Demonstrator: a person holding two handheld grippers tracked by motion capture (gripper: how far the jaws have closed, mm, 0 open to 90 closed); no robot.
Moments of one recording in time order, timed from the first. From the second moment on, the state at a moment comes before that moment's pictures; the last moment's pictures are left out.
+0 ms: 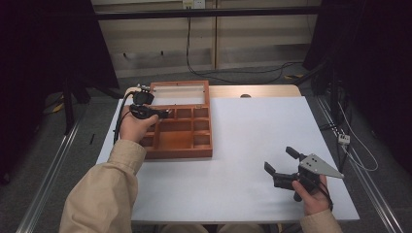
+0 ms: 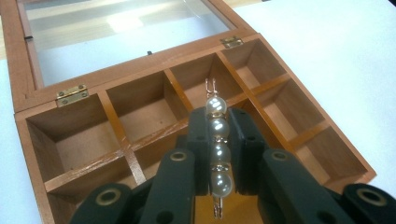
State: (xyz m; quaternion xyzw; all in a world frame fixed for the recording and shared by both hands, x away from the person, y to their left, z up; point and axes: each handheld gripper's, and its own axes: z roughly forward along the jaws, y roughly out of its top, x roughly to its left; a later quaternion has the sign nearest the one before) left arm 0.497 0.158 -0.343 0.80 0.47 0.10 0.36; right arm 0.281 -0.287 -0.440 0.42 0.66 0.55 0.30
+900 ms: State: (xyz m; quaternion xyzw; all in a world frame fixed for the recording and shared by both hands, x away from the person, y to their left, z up) left arm 0.519 0.161 -0.351 0.79 0.49 0.11 0.35; right arm 0.280 -0.289 -0.440 0.42 0.65 0.55 0.31
